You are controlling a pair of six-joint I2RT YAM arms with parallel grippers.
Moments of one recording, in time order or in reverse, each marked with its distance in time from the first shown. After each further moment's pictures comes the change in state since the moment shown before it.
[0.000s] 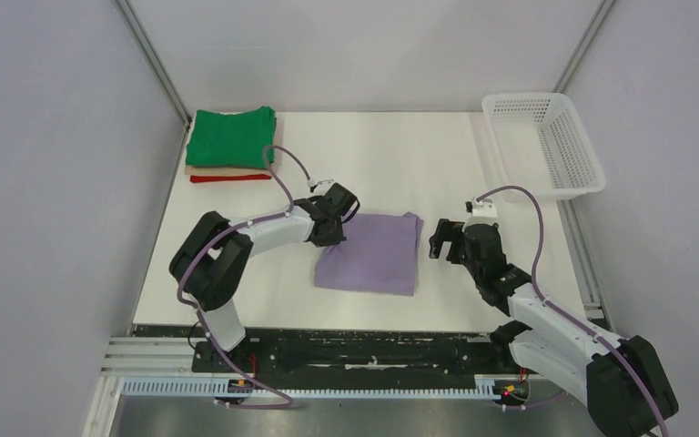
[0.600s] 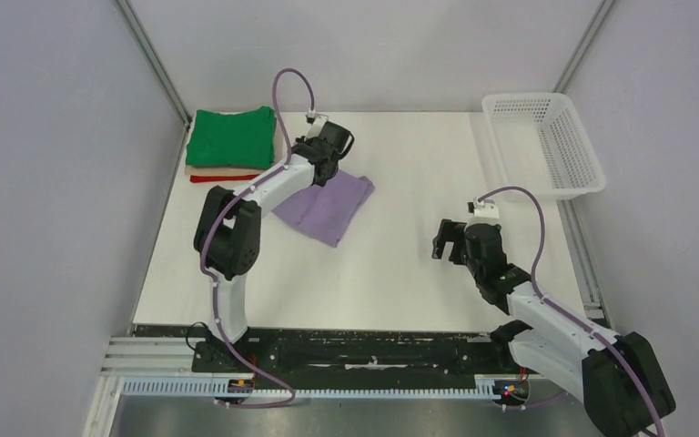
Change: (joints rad) left arm 0.155 0.262 0.548 -0.143 -0.505 0.539; right arm -0.029 0.016 -0.009 0.002 0.007 -0.008
